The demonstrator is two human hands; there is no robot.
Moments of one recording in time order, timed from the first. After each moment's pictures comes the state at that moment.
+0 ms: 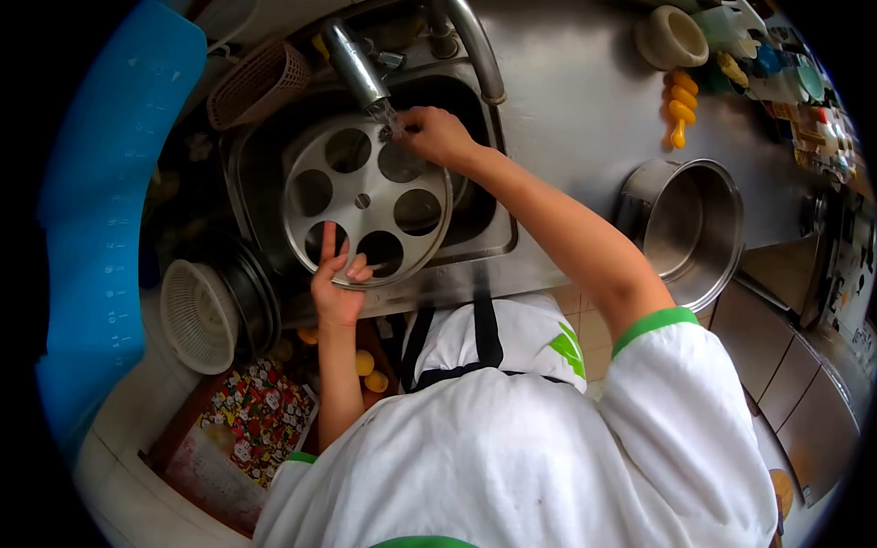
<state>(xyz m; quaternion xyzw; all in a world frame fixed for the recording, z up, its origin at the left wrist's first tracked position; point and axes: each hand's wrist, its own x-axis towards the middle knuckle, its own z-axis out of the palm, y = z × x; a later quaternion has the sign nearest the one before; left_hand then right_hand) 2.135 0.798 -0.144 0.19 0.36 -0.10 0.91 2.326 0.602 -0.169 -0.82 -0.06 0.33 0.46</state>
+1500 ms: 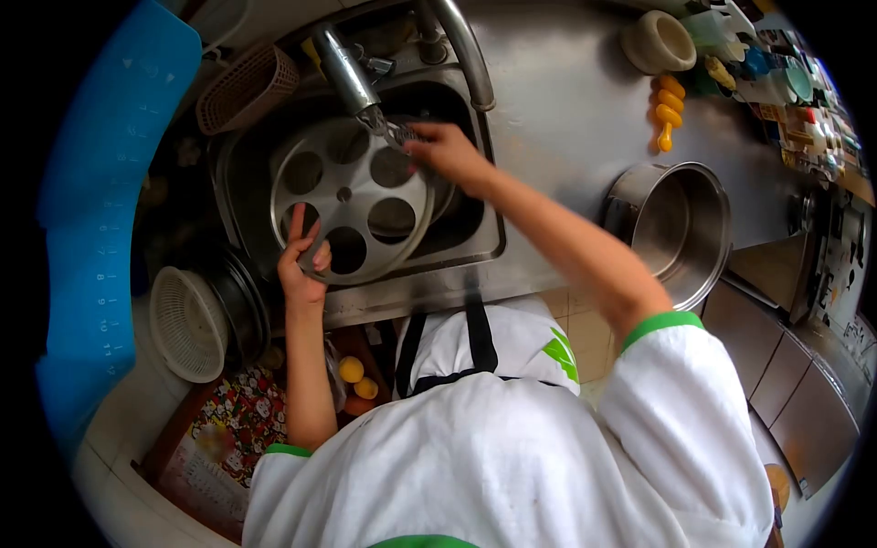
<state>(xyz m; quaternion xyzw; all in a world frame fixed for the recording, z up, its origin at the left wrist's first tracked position) 2.169 0.841 -0.163 0.29 0.35 -0.10 0.88 2.308 0.585 -0.187 -0.61 0.11 0.39 0.68</state>
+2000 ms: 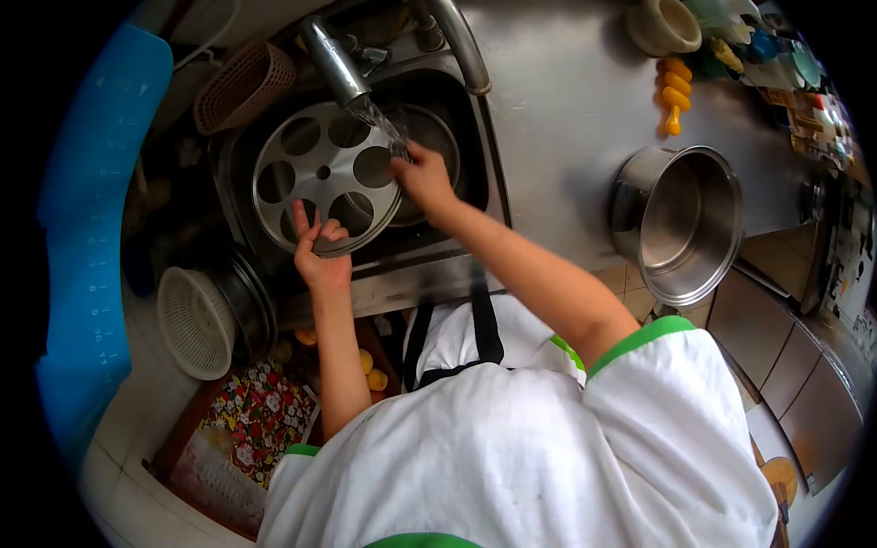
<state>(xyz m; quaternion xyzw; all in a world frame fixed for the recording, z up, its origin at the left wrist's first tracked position) 2.167 0.803 -0.175 0.24 0.37 0.04 0.90 2.254 0.631 -0.216 -0.62 0.21 0.26 0.71</state>
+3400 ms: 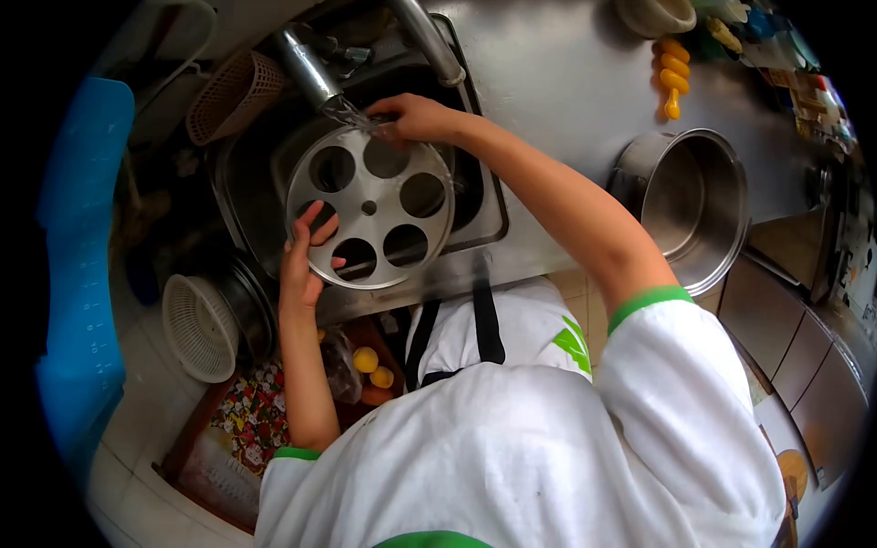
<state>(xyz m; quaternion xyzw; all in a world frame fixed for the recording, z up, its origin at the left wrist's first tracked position) 2.175 0.841 -0.153 0.51 0.33 -0.22 0.77 2.348 0.601 -0.193 -0.73 -0.09 0.41 0.54</state>
